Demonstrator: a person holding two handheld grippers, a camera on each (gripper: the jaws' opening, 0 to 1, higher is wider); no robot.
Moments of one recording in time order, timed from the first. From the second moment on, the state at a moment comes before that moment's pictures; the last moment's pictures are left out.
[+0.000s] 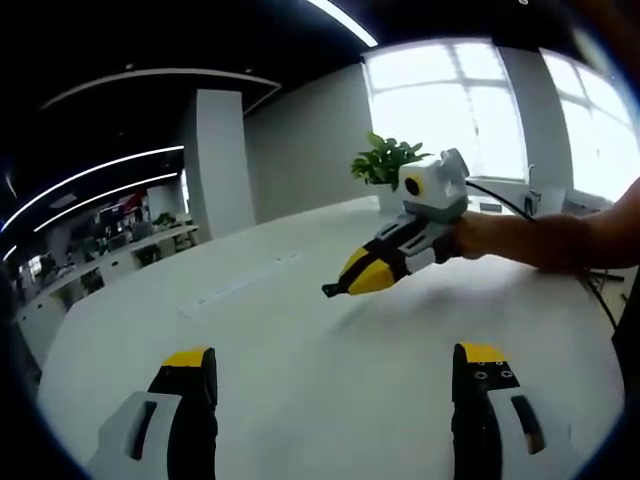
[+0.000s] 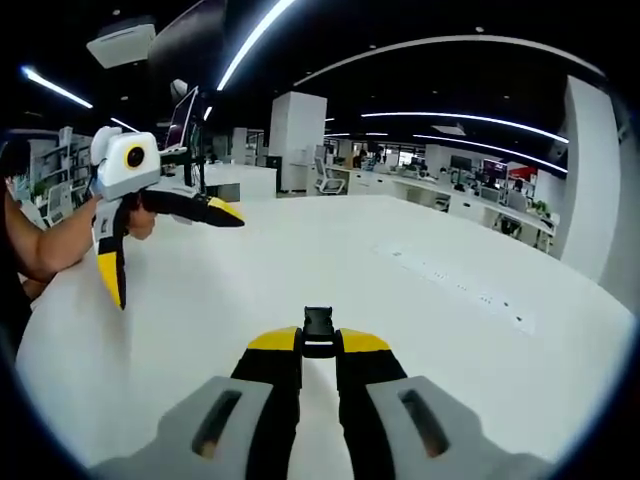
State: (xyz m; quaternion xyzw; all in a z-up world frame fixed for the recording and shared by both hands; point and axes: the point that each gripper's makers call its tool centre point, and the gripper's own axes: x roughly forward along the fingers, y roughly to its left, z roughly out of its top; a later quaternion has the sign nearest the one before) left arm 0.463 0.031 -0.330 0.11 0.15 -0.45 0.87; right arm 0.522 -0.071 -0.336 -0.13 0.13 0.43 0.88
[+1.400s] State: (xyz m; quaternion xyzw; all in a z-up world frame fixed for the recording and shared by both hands) left arm 0.460 0.030 -0.332 0.11 0.15 -0.45 0.87; right arm 0.546 -0.066 -0.339 -0.13 0.13 0.43 0.89
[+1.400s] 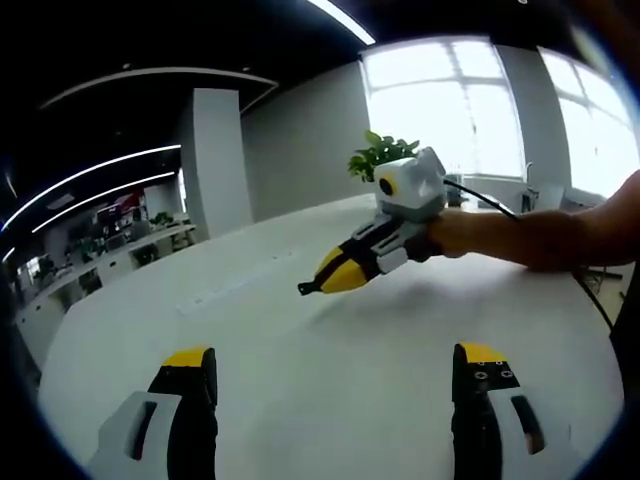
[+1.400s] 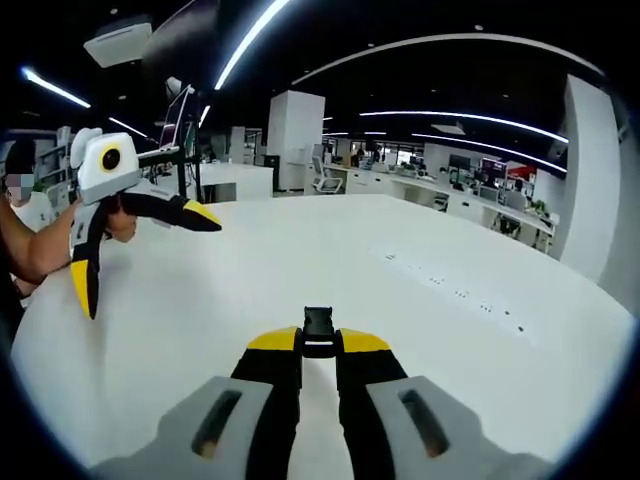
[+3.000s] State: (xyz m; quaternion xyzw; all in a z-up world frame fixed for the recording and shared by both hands) left arm 0.459 0.029 -0.330 0.13 0.14 -0.46 0.87; right arm 0.575 -0.061 -0.339 -0.13 0.13 0.41 0.89
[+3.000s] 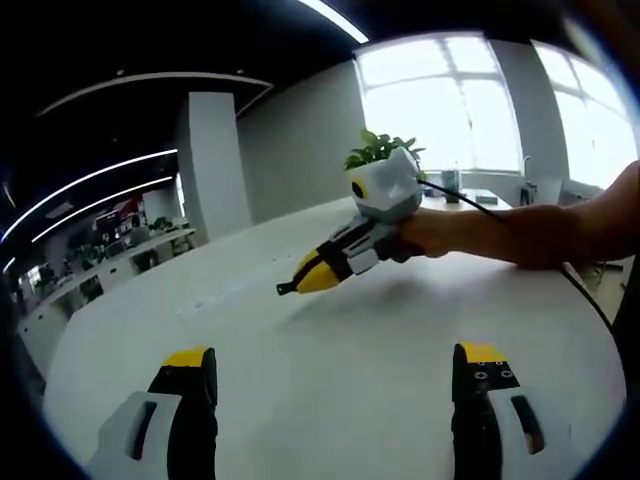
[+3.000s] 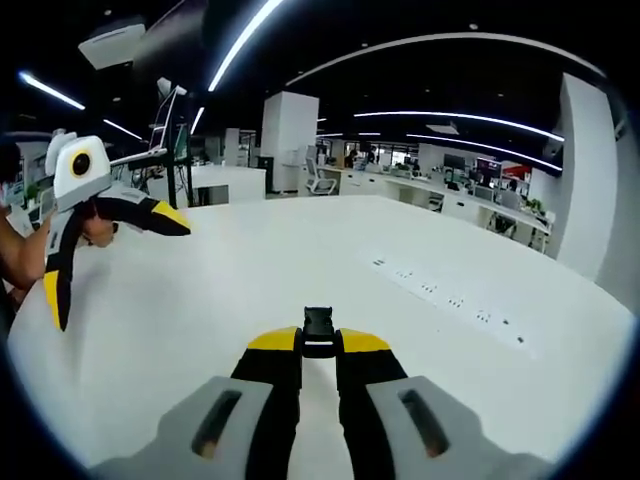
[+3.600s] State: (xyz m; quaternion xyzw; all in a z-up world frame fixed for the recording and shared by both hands) left arm 0.457 0.026 -0.332 0.14 0.15 -0.46 0.87; right arm 0.587 -0.065 -0.341 -0.13 0.13 0.41 0.89
